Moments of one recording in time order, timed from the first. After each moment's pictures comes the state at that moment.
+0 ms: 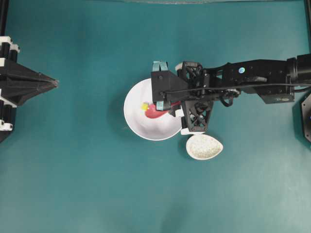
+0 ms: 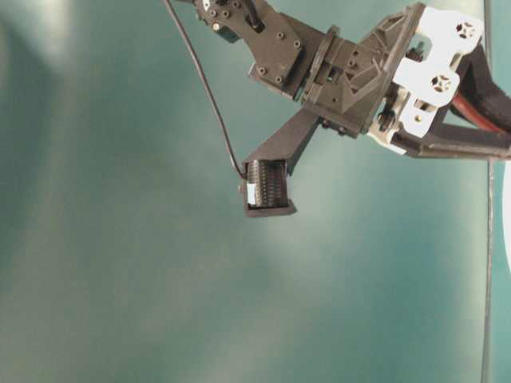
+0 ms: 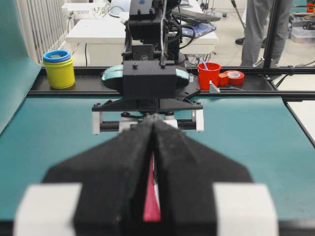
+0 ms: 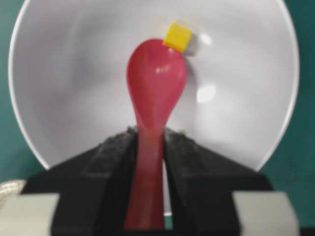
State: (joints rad) left arm 0.02 -0.98 1.18 0.01 -0.30 0.01; right arm -0.08 0.07 0.46 0.11 0.46 -0.19
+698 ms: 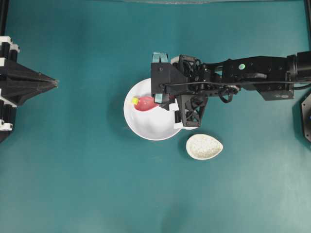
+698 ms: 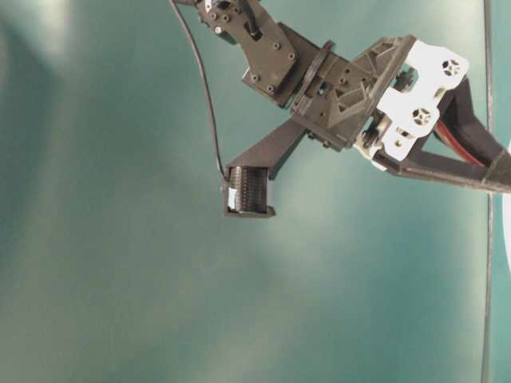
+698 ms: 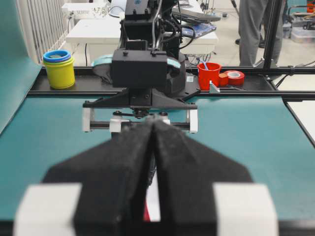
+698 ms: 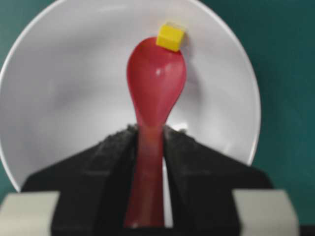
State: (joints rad) left arm 0.02 -0.98 1.18 0.01 -0.30 0.01; right arm -0.10 0.08 0.46 0.11 0.34 -0.19
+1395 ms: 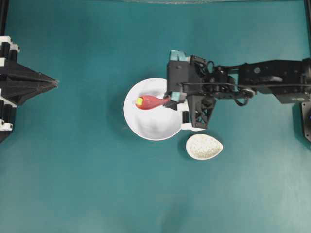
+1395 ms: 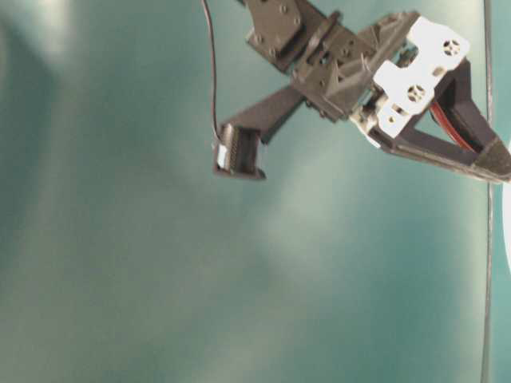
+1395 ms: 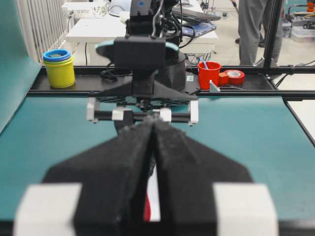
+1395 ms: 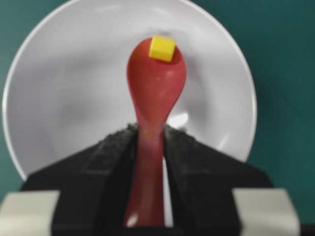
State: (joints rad) left arm 0.02 -0.98 1.18 0.01 -0.29 0.01; right arm -0.08 -0.01 0.60 0.15 0.14 -0.18
